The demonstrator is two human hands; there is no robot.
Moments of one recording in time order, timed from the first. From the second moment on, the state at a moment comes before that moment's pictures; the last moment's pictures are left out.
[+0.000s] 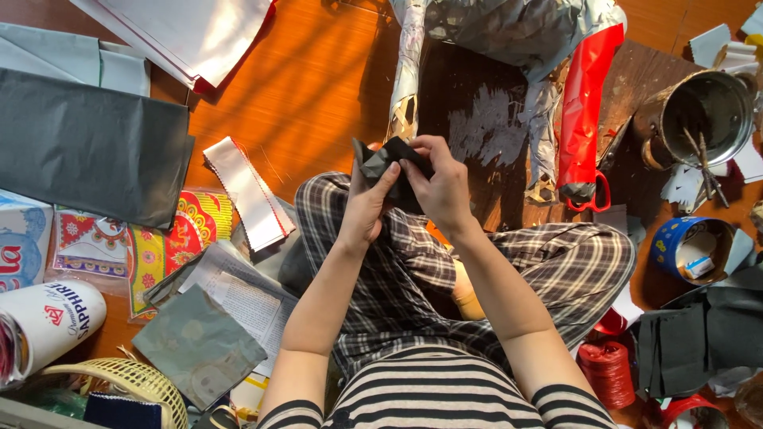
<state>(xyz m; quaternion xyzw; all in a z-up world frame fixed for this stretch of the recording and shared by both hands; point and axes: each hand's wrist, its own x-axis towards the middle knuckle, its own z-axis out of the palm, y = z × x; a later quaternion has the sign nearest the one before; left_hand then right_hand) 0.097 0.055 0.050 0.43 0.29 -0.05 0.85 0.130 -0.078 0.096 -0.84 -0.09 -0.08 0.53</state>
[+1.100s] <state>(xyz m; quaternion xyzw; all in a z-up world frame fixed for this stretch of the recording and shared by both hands) 0.138 0.063 -0.001 0.41 0.22 -0.19 0.86 0.159 -0.128 0.100 -0.74 0.00 0.06 0.67</state>
